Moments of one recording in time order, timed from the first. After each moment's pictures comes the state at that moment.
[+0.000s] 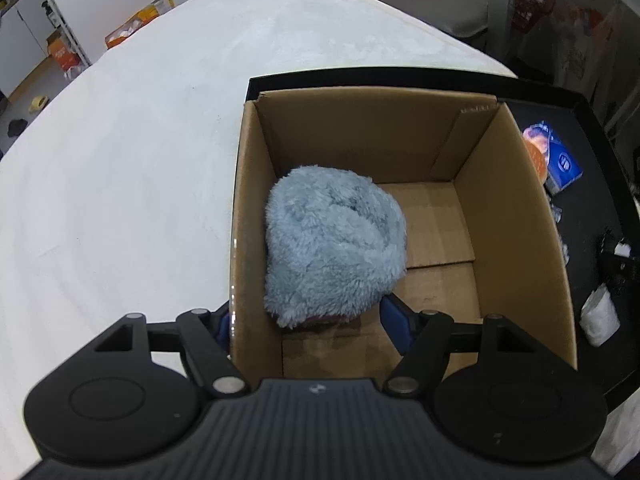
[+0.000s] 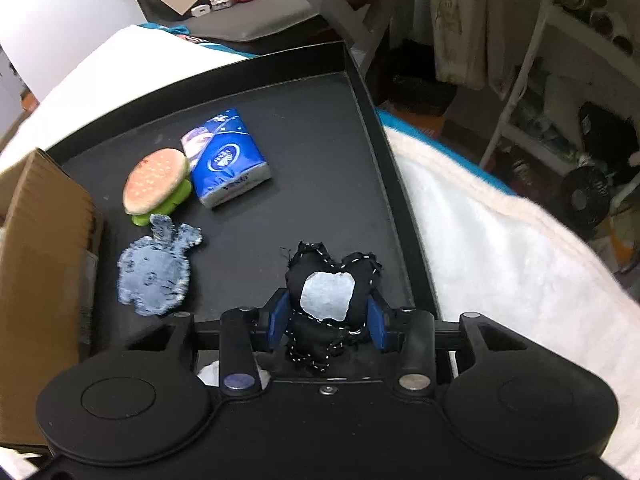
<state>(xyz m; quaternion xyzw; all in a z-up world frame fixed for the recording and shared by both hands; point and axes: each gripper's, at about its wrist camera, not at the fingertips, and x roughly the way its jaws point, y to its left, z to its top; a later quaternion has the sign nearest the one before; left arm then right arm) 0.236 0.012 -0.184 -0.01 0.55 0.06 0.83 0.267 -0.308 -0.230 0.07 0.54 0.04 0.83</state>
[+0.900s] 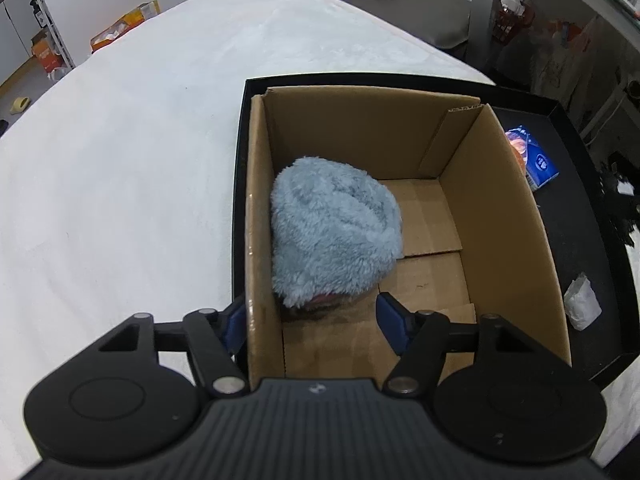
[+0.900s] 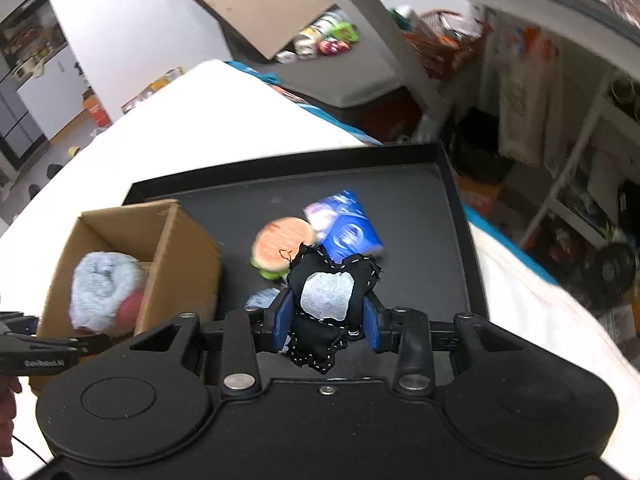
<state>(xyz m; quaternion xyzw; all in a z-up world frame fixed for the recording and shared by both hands) 0.217 0.028 -0.182 -0.03 0.54 0.03 0.84 0.265 -0.260 -0.146 0.05 0.48 0.13 0.86</state>
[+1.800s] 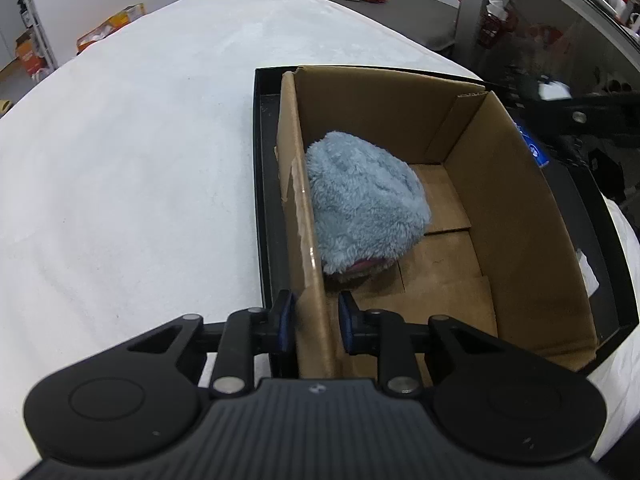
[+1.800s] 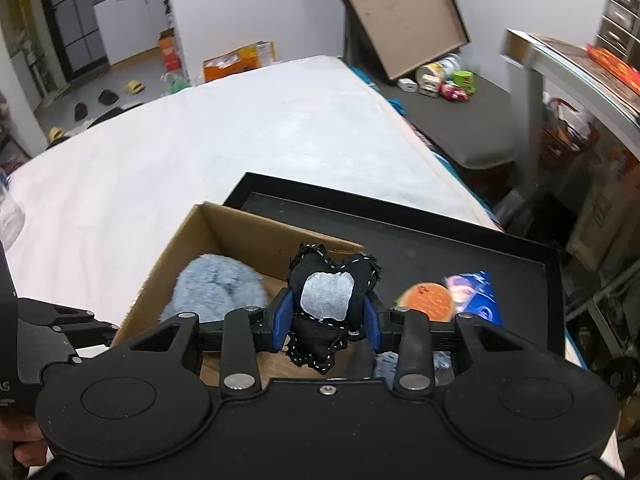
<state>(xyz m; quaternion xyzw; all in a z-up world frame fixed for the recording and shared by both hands) 0.195 0.059 -0.192 -0.04 0.52 -0.01 0.85 0.265 -0.126 -0.105 -0.08 0.46 0.22 0.86</state>
